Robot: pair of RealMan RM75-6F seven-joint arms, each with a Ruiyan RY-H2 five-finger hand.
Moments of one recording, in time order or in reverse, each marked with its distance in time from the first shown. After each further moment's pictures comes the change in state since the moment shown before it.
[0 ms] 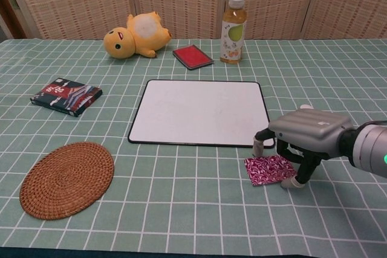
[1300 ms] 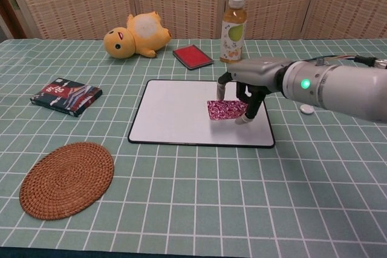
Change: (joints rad) left arm 0.028 0.031 0.006 -0.046 0.020 0.048 0.025; right arm 0.283 -0.104 0.176 0.220 0.273 -0.107 -0.017
